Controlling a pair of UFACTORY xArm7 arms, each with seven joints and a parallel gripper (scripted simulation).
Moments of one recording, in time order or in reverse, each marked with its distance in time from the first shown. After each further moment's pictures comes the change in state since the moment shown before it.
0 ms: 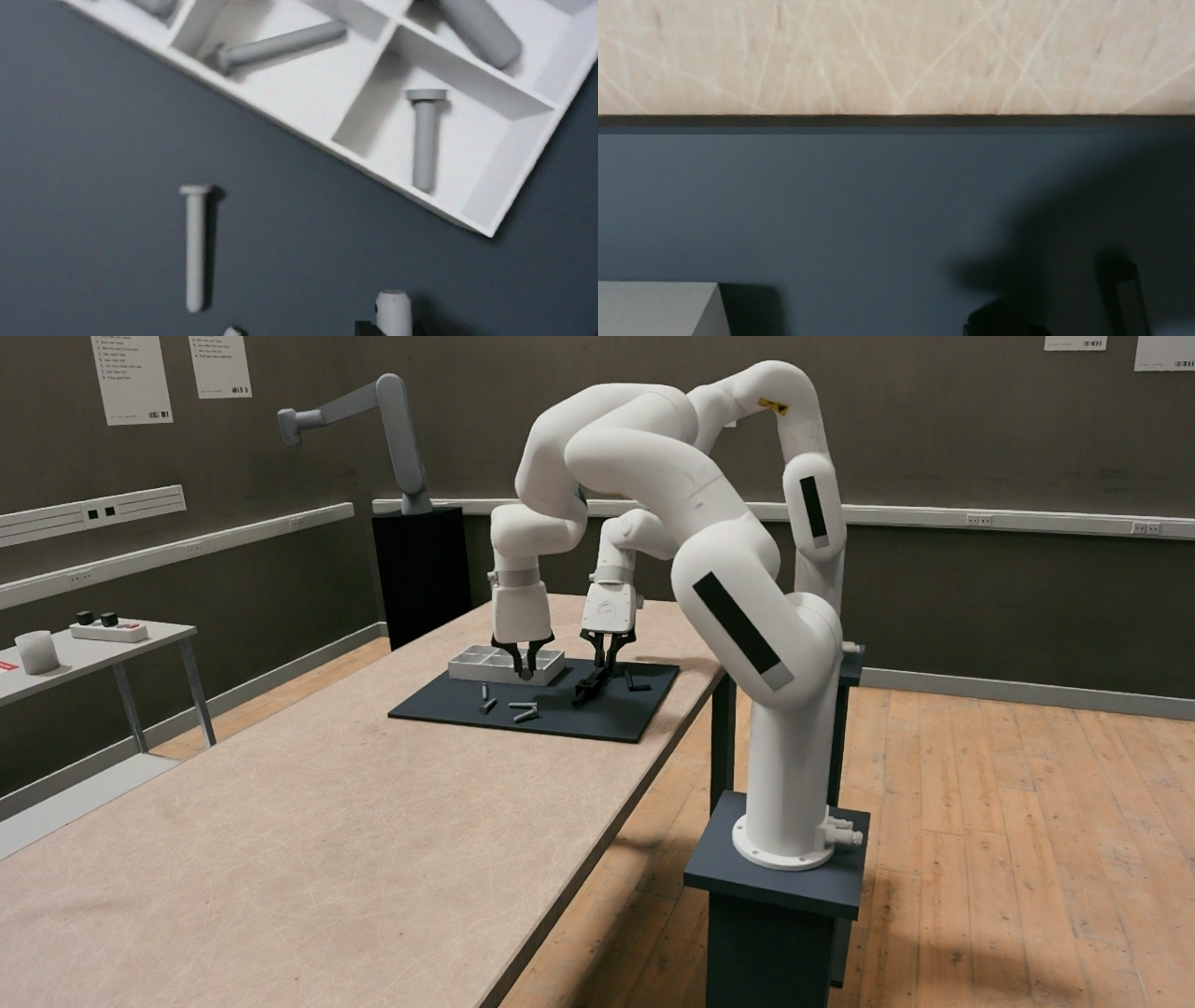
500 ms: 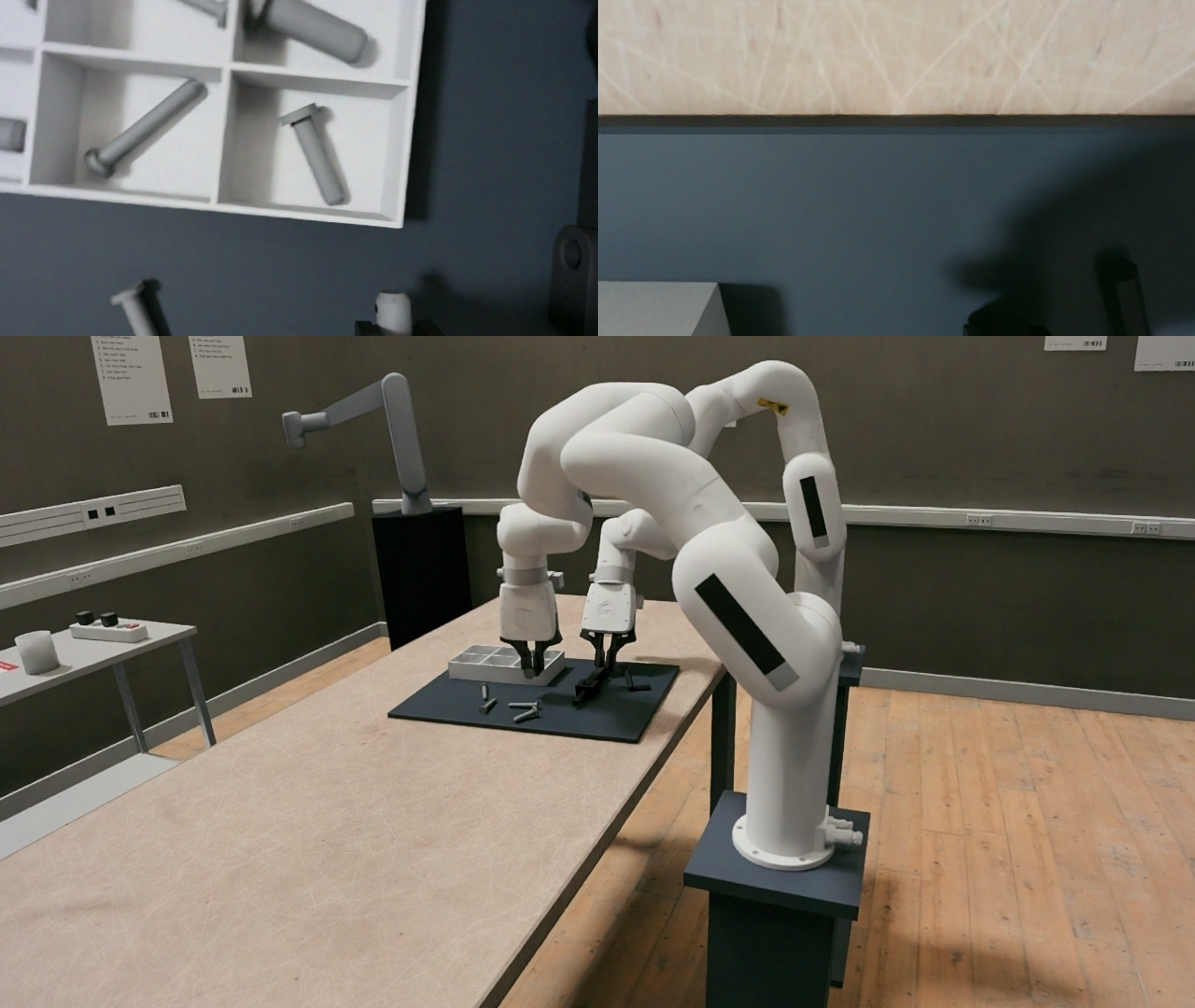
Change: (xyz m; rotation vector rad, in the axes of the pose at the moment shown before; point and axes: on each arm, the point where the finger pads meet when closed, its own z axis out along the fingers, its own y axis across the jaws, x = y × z) left arm 0.003 0.015 0.000 0.003 0.000 0.415; right arm 0.000 0.000 0.000 0.000 0.000 0.000
